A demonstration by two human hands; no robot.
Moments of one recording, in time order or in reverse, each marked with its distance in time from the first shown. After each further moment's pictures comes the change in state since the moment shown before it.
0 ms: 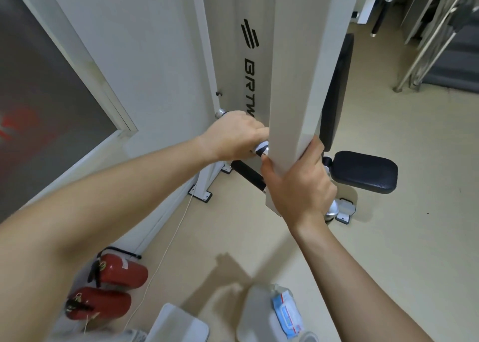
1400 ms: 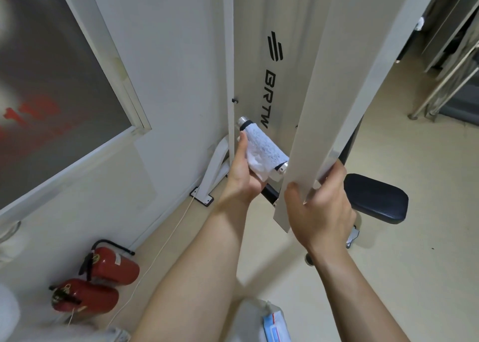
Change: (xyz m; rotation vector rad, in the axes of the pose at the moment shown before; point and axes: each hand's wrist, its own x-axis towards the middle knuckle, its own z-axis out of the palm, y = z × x) left_hand -0.008 0.045 0.051 -2.468 1.014 -1.403; right_hand 0.007 0.000 -0.008 0.186 -0.256 -0.011
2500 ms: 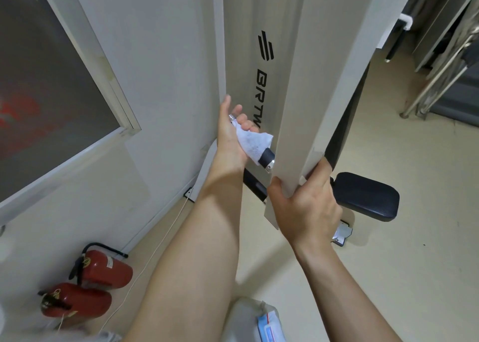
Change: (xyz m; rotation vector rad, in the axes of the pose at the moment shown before) left_hand 0.031 0.039 0.053 -0.032 0.186 0.092; right_hand 0.009 0.003 0.010 -0.057 0.110 -0.034
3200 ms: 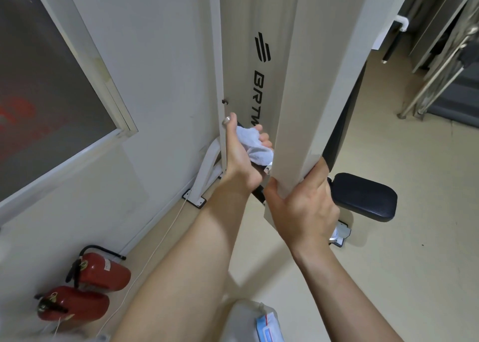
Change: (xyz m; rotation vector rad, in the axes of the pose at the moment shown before) left_hand -0.031 -0.030 -0.012 0.097 -0.155 -0.151; right_hand 0.003 0.007 0.005 -0.087 0.050 -0.067
